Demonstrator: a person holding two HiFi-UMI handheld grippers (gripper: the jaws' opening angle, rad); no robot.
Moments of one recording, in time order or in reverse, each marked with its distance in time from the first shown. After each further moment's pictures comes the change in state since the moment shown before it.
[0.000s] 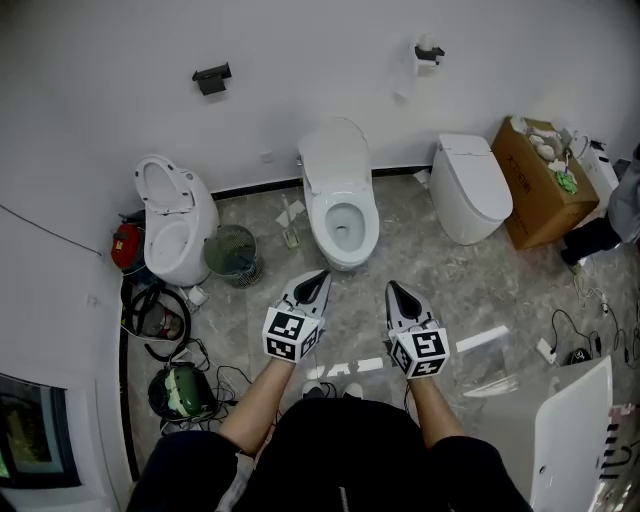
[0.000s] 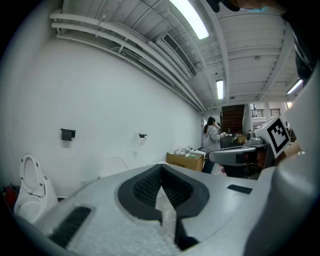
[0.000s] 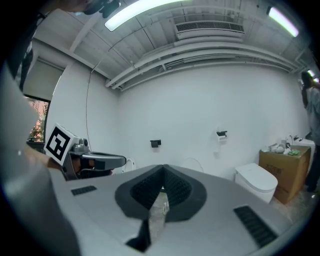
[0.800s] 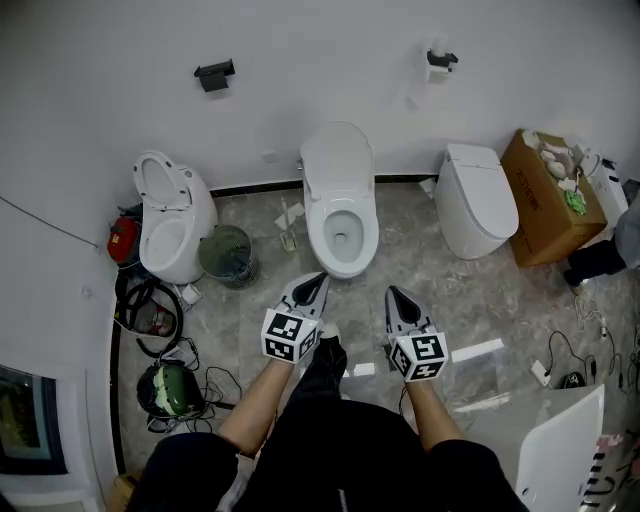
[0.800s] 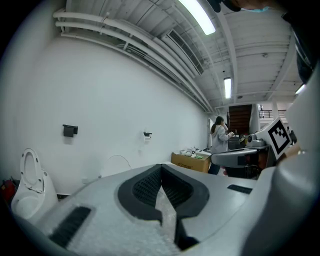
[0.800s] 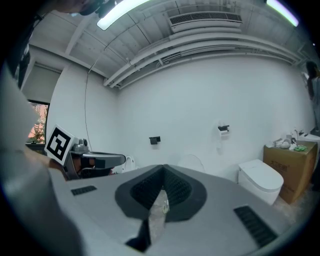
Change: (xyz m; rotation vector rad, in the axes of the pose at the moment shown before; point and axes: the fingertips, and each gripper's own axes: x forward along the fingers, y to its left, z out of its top) left arm 0.070 0.021 -0.009 -0.037 0.005 0.059; right arm 0.050 -0.062 -0.012 0.023 0.038 0.041
